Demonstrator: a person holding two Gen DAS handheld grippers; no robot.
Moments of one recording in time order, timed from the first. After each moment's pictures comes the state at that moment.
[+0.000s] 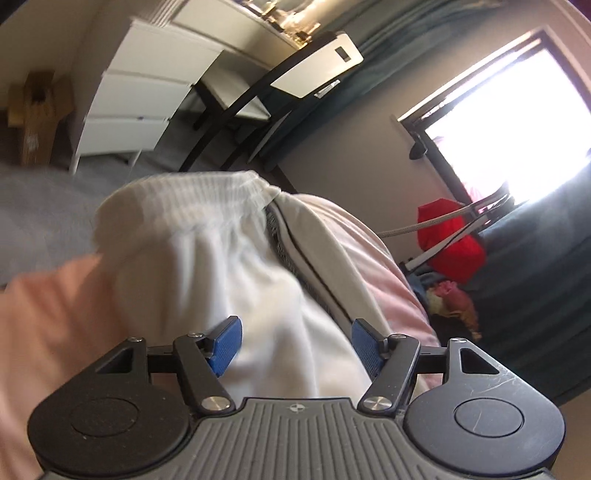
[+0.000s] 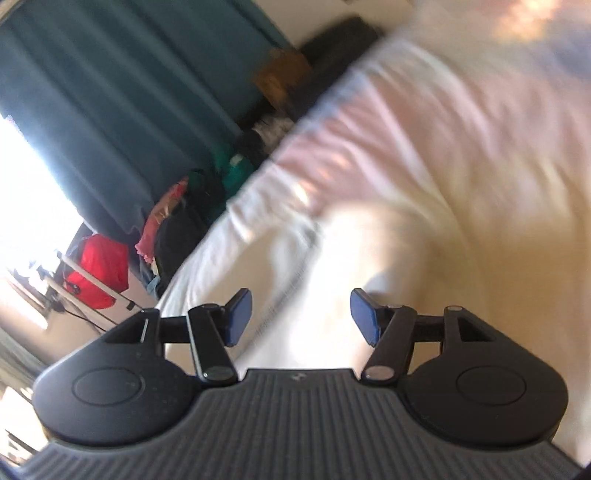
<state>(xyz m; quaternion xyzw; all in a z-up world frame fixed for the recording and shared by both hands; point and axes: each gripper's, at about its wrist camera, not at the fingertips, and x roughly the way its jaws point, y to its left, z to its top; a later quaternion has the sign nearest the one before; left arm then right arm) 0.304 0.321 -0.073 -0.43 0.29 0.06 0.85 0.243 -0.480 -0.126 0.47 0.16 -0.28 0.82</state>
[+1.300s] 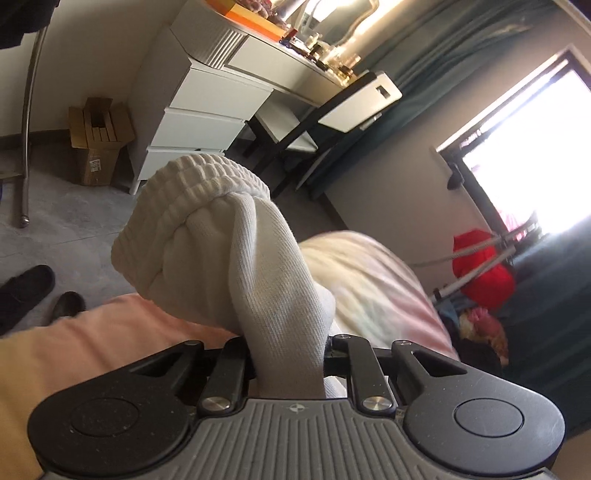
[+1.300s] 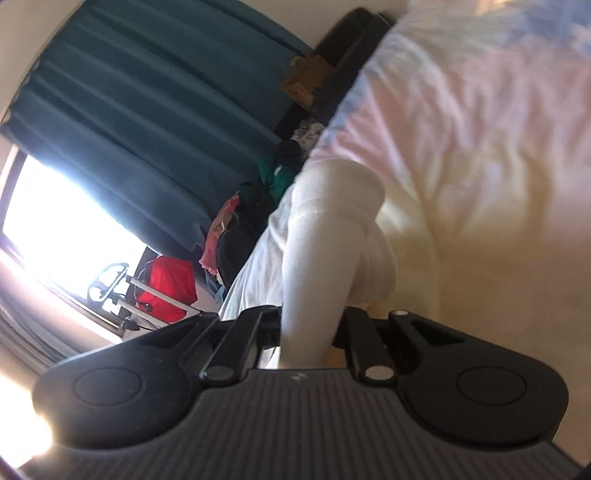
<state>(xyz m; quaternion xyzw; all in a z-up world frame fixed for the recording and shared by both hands) 0.215 0.359 -0.001 -0.39 0.30 0.14 0.86 0.142 -0.477 -0.108 0.51 0.10 -0.19 0.83</state>
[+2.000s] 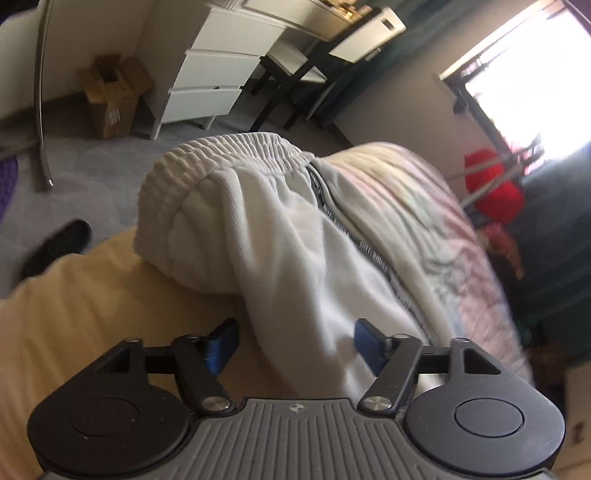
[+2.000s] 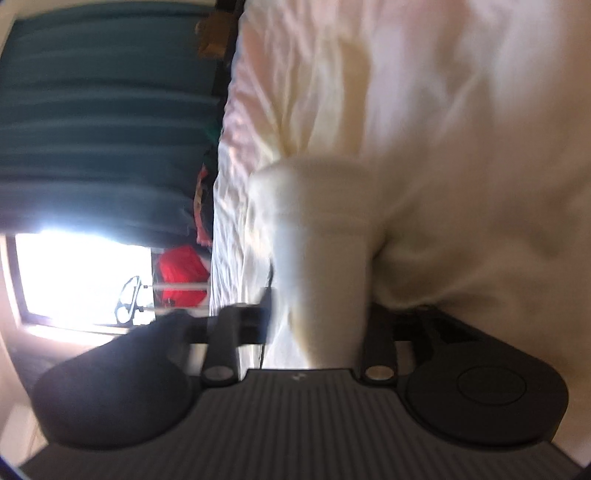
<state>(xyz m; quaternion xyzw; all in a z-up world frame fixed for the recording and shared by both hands) 0.092 0.362 -0.053 -0.33 0.40 0.11 0.85 0.088 -0.498 -0.201 0.67 0.15 -0.12 0.72</state>
